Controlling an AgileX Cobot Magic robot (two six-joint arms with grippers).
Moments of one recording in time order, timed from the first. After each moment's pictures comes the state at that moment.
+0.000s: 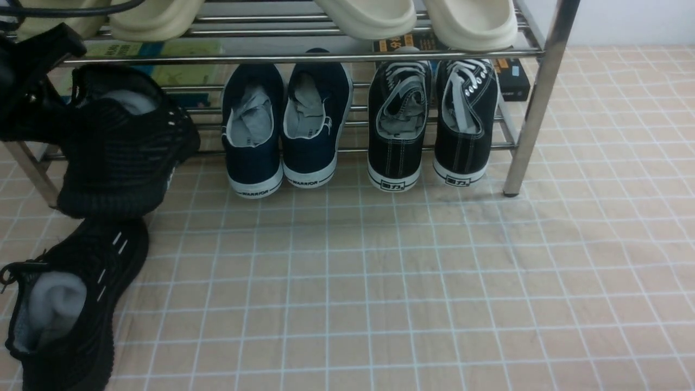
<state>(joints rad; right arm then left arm) -0.04 -0.01 0.01 0.03 0.39 0.01 0.17 1.48 -1.47 -0.37 1.21 -0.18</state>
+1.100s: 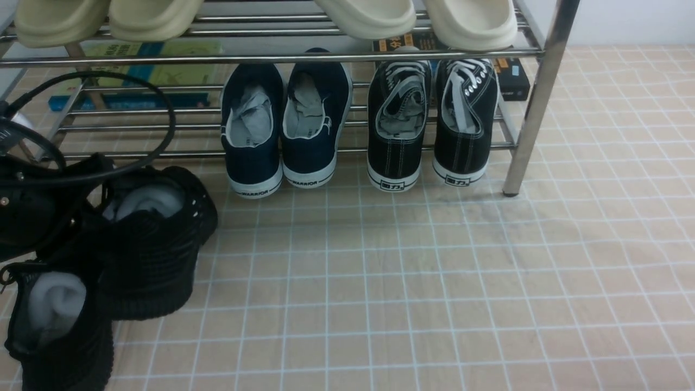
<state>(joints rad) -0.04 -0.01 0.01 0.03 0.39 0.01 0.17 1.36 -0.95 -0.50 0.83 -0.02</state>
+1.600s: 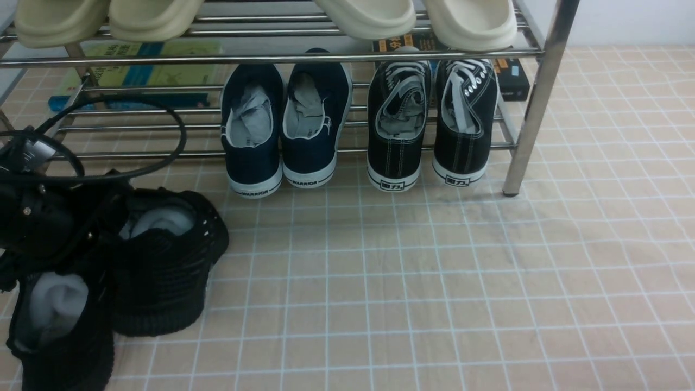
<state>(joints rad) -0.04 -0.01 0.01 0.03 0.39 0.01 0.17 1.45 -0.95 -0.51 0.85 -0.02</state>
